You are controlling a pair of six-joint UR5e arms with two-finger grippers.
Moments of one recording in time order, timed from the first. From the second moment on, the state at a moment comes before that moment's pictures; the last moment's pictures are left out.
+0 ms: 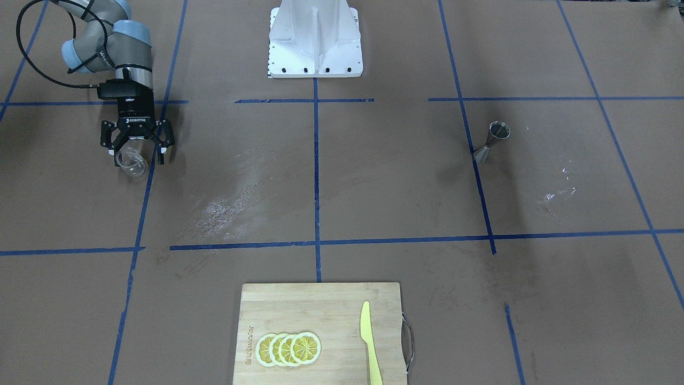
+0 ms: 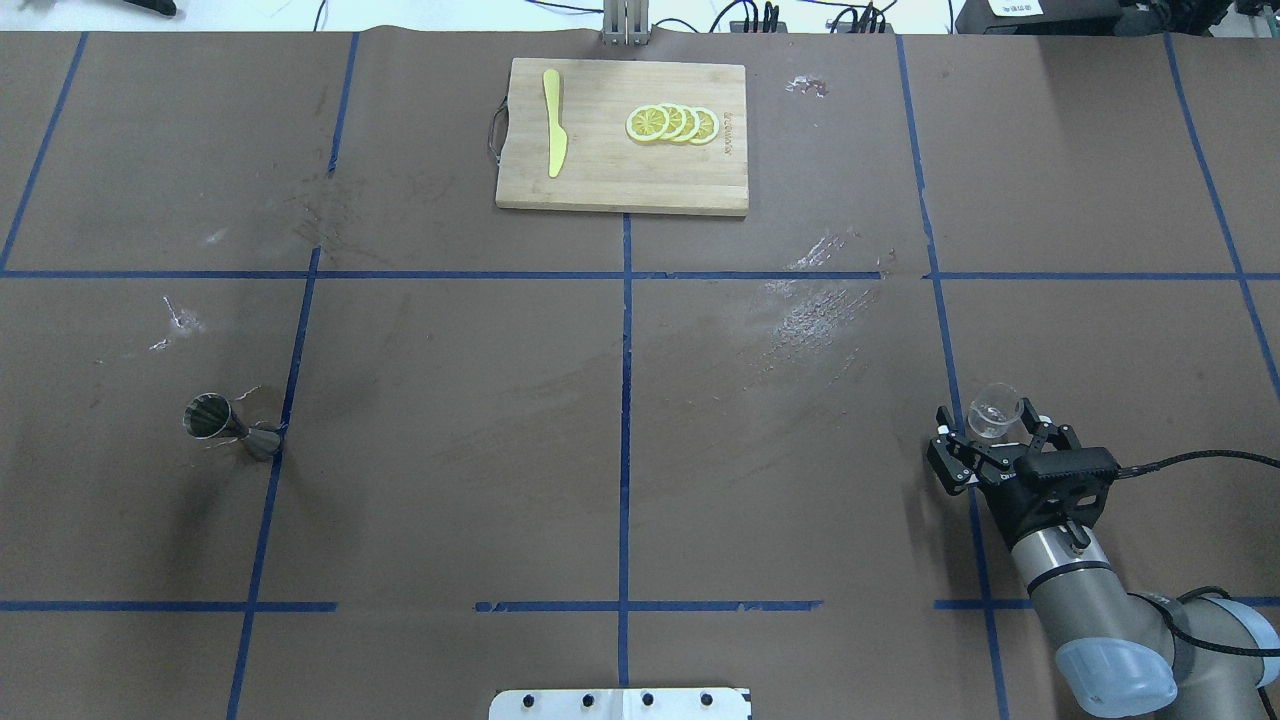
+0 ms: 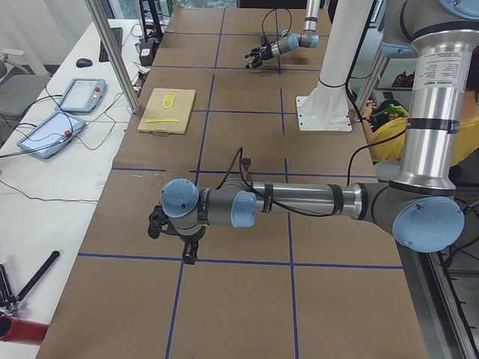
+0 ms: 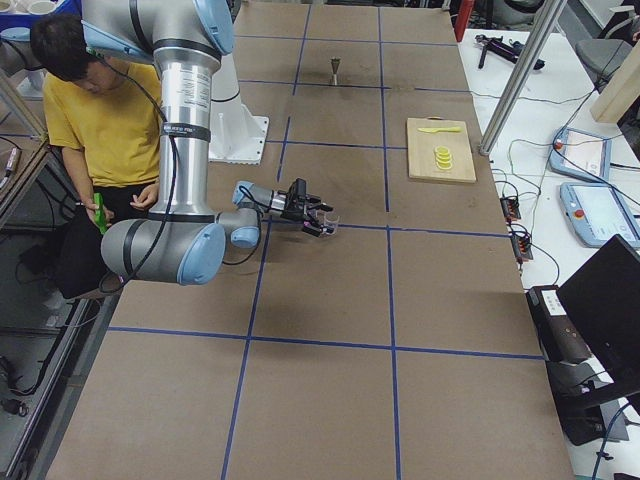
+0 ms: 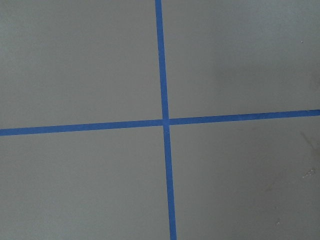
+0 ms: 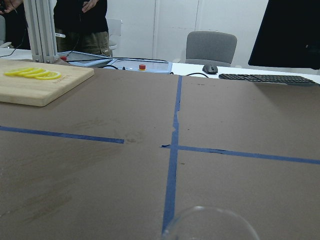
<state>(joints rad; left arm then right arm) -1.59 -1.63 -1.54 -1.60 -2.45 0.04 0.10 -1.69 1.65 -0.57 0.50 1.28</state>
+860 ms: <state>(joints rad) -1.59 -1.63 -1.54 -1.60 -2.45 0.04 0.11 -1.71 1.67 -0.57 0.42 1.24</state>
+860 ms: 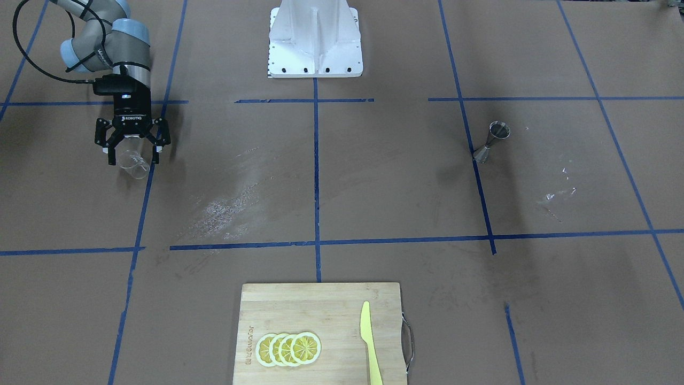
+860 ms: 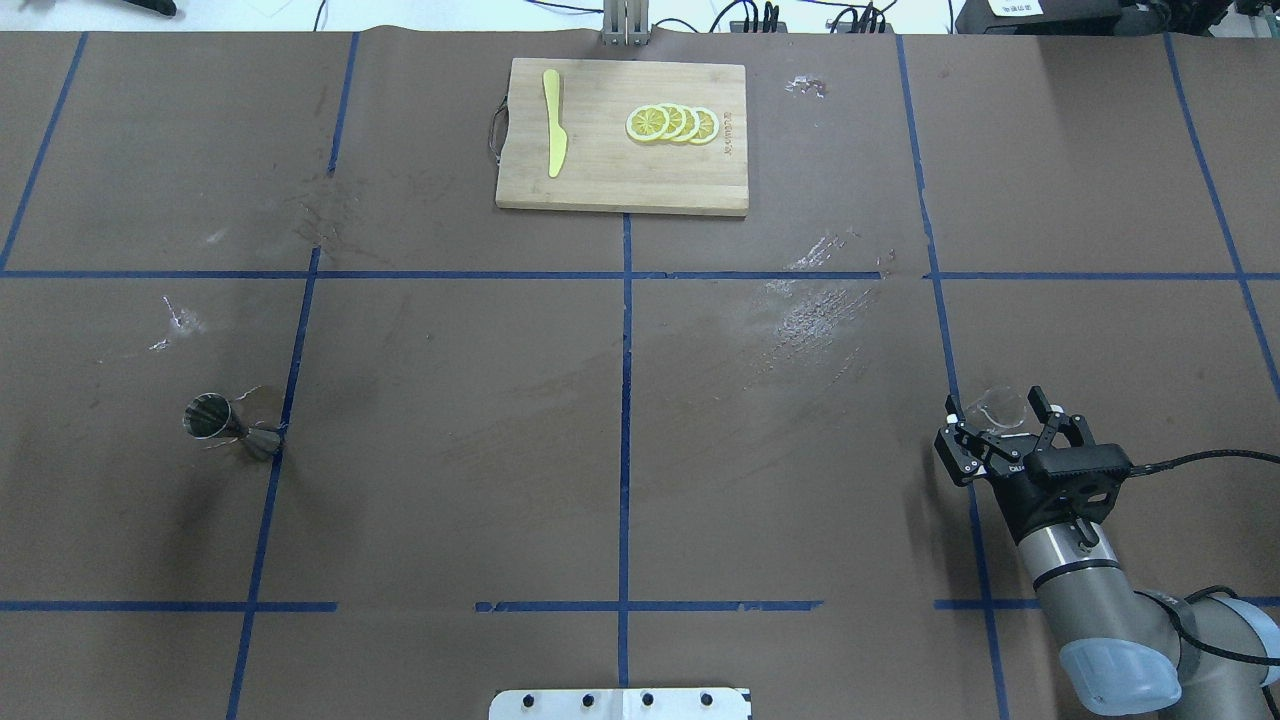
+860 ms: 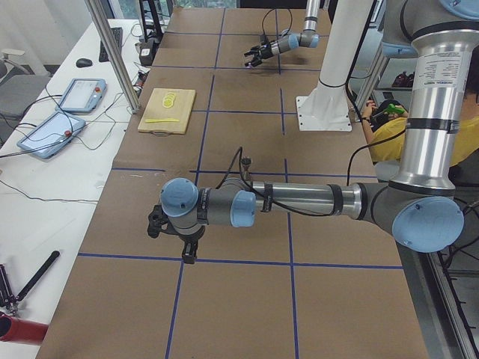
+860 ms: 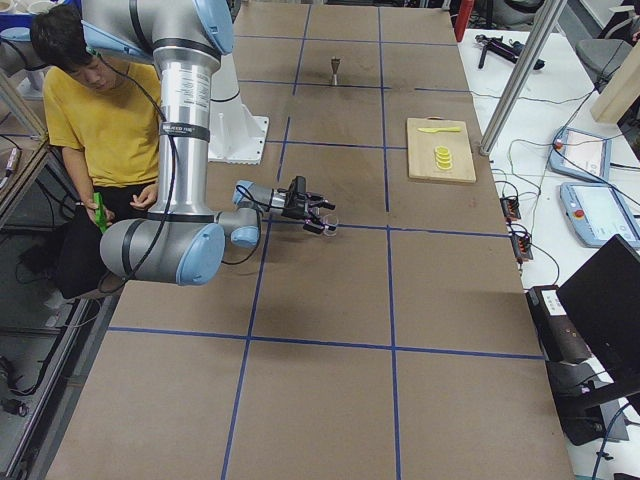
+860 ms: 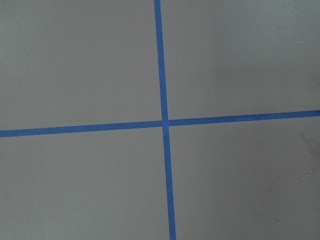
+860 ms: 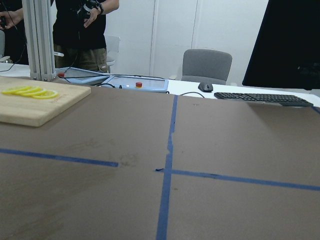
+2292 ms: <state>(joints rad) -1.59 -1.62 -1.54 -1.60 -2.45 0.05 0.83 -1.71 1.85 -0.77 1.50 0.80</state>
